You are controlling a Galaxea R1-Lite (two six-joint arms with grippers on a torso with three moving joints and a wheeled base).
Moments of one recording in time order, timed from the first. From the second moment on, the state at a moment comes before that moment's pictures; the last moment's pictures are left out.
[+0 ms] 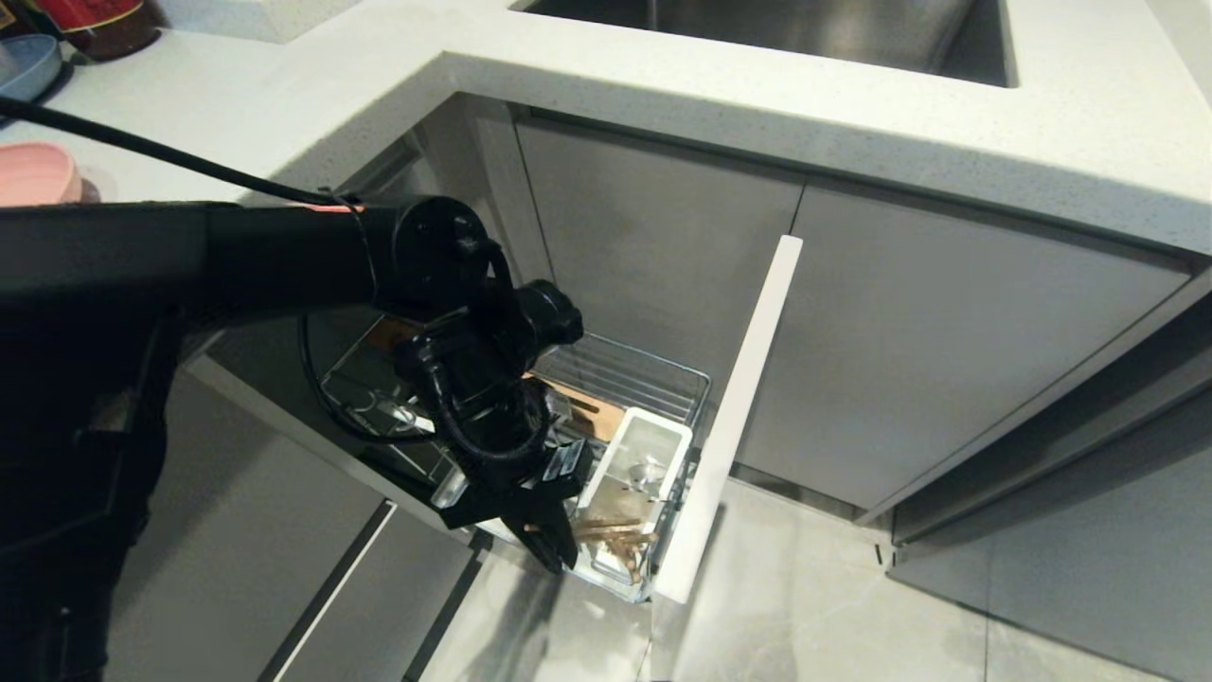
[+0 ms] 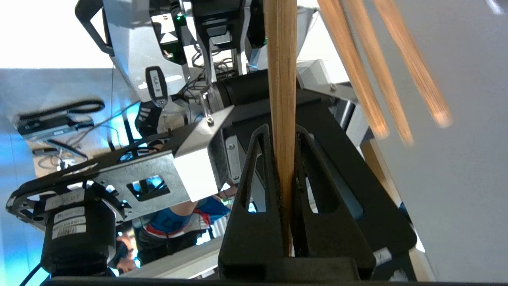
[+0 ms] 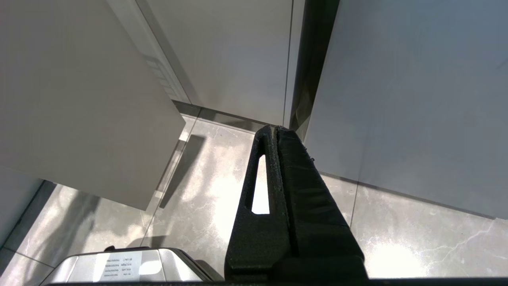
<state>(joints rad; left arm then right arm) -0.59 2.11 -1.95 1.36 -0.36 -0.46 0.00 0.00 0.00 -0.01 -0.04 0.08</state>
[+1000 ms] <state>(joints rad) -0.62 1.84 -1.94 1.43 -0.31 -0.46 0.00 0.00 0.00 -0.01 -0.04 0.08</state>
